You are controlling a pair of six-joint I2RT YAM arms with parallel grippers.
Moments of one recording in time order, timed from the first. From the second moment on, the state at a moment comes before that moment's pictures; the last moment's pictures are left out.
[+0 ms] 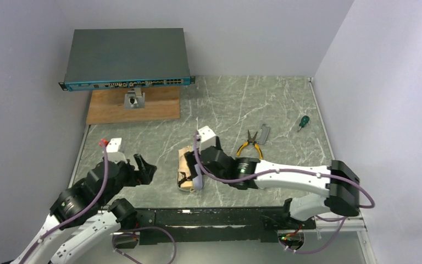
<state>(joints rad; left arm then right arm) -0.76 0.36 0.79 -0.97 -0.33 -0.66 1.24 1.30 0.88 -0.15 0.53 0.44</state>
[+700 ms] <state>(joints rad) -0.76 0.25 0.77 -1.01 -0.41 -0.65 1.24 1.70 1.14 -0.23 0.29 0.56</state>
